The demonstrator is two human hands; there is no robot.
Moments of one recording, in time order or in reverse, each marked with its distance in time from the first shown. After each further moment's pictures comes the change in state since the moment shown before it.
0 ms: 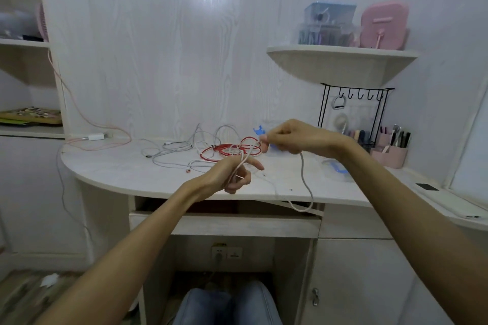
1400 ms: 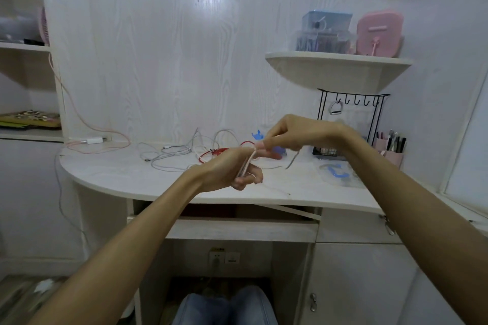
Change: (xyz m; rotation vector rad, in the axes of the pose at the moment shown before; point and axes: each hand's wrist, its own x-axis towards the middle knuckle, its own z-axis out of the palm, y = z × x) left_hand 0.001 0.034 0.001 -0.123 -0.227 -0.031; right_hand 0.000 -0.022 -0.015 -0.156 -0.094 0.031
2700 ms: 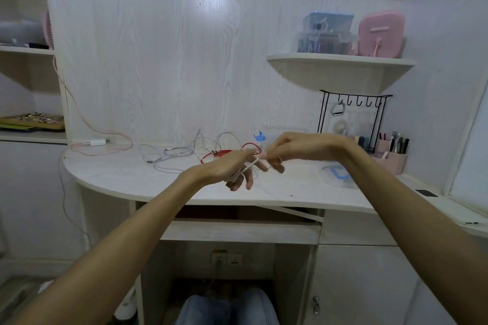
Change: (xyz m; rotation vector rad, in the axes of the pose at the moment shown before) left_hand 0.003 0.002 -0.005 0.495 0.171 -0.050; right_hand 0.002 0.014 0.012 0.157 -0.202 -0.027
